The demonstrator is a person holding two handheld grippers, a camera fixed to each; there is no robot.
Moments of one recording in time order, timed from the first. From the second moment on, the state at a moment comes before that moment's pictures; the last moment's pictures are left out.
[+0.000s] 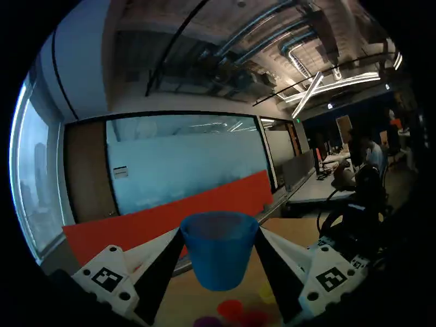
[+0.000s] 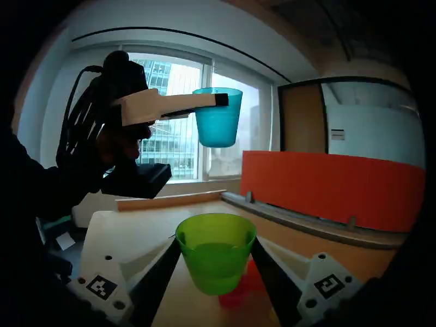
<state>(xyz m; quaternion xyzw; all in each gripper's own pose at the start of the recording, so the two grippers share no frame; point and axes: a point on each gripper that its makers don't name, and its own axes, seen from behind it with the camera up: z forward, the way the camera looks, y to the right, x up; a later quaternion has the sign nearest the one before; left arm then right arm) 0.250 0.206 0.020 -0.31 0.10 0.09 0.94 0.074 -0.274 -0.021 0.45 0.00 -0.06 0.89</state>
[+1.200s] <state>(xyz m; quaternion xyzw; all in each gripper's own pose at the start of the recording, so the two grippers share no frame) 0.165 0.180 0.017 -0.32 0.04 0.04 0.95 0.084 -0.217 -0.019 0.40 -0.02 -0.06 0.91</state>
